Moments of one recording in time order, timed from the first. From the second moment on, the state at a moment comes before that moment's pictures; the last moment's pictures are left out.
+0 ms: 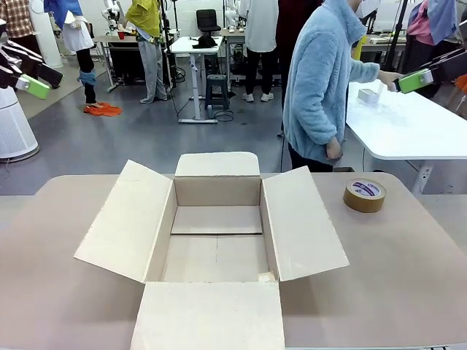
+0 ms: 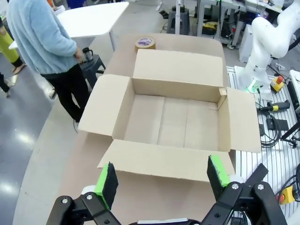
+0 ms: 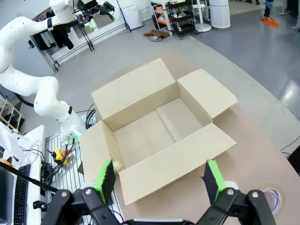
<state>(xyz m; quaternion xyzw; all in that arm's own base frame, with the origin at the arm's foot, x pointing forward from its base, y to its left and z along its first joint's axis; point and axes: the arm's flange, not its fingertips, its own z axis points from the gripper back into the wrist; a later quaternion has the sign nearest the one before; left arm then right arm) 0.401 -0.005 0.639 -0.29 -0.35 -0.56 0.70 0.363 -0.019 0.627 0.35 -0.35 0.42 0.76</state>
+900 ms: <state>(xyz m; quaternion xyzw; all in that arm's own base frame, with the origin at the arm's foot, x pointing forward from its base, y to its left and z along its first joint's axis) 0.376 -0.005 0.644 -0.27 -0.36 -0.58 0.68 0.337 -0.011 0.640 0.32 -0.35 0.44 0.76</state>
